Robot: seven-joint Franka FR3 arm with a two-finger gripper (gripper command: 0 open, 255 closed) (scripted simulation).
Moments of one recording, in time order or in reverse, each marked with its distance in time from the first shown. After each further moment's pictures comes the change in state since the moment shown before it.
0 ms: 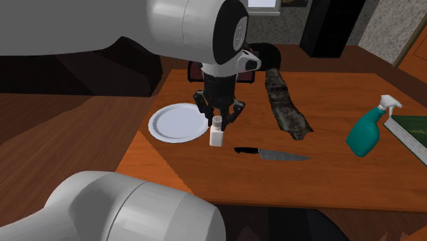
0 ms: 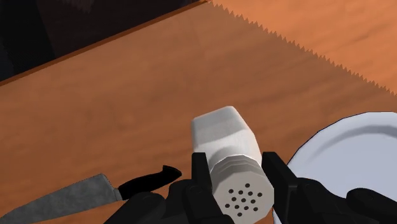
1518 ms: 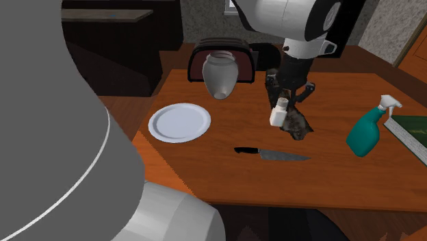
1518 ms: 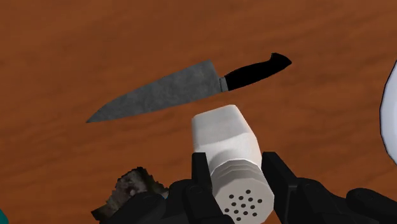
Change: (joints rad) arm -0.028 0.615 -0.284 0.531 0.027 0.081 -0.352
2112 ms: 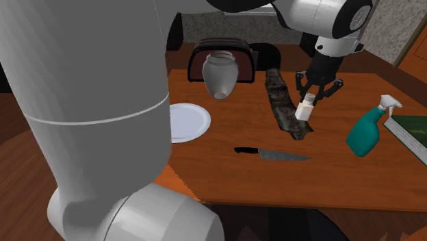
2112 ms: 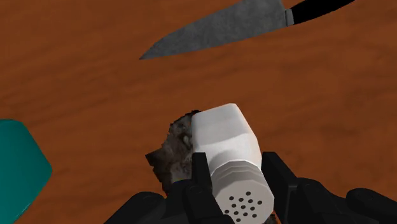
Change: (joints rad) arm -0.060 0.374 -0.070 0.380 0.181 -0.052 -0.210
